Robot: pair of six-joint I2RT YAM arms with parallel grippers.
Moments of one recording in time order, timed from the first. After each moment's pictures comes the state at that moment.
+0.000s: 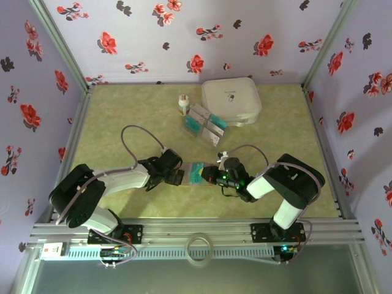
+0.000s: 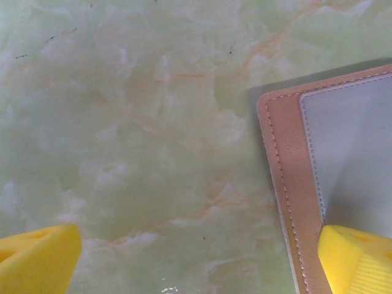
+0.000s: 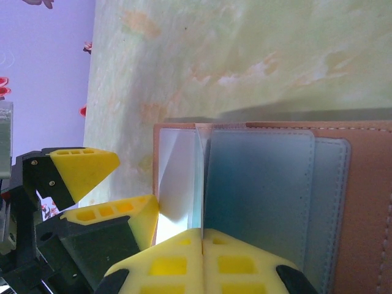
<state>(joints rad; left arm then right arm) -0.84 1.49 0.68 -0.32 -0.31 -0.43 0.78 1.68 0.33 0.89 -0.29 1.06</state>
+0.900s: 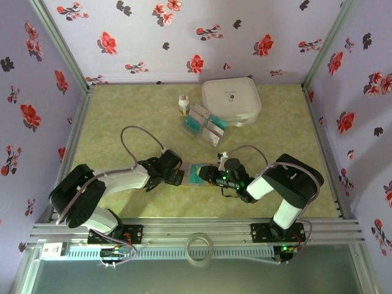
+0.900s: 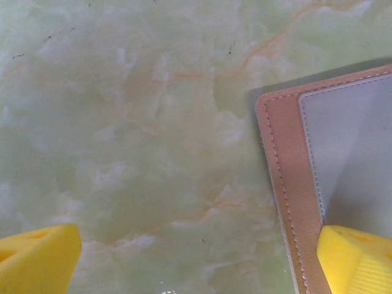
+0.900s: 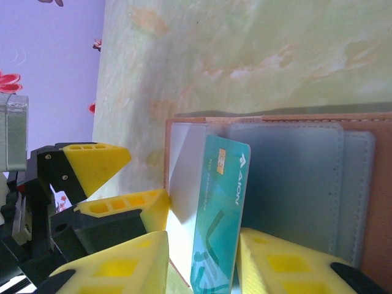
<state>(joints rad) -0.84 1.49 0.67 -0.30 -0.31 -0.43 0.78 1.69 0.31 0.93 -0.30 1.06</state>
